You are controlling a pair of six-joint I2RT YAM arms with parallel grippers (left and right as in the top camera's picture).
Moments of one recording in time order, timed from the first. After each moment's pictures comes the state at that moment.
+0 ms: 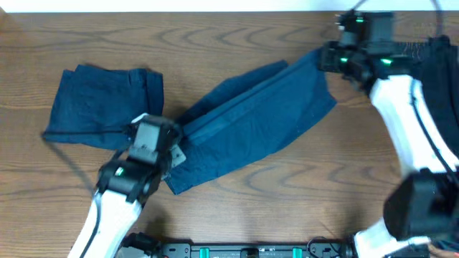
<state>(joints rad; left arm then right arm) -0.32 1.05 0.83 -0.87 -0.14 -0.86 0.08 1.76 1.47 -0.53 -0.22 0.23</state>
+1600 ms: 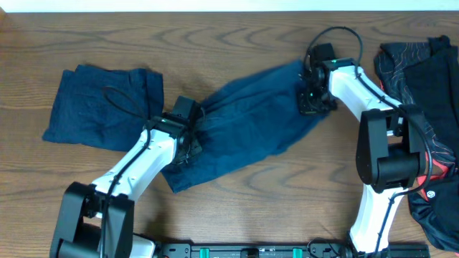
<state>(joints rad) -0.34 1.58 0.89 -0.77 -0.09 -0.82 0.15 2.13 1.50 -0.92 -0.04 0.11</state>
